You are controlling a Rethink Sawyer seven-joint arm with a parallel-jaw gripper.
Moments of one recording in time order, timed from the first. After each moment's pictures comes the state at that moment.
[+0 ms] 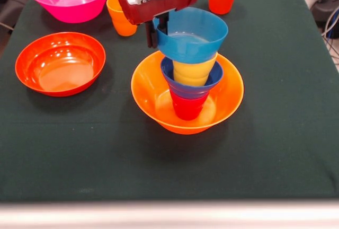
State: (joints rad) arm -0.44 -0.48 0.40 1.07 -0.38 1.19 1.26
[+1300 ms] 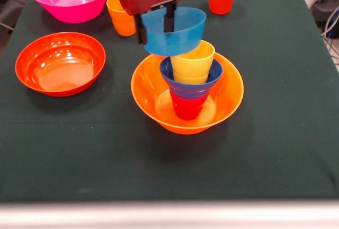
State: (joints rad) arm -0.44 -0.51 0.40 1.07 -0.38 1.19 1.26
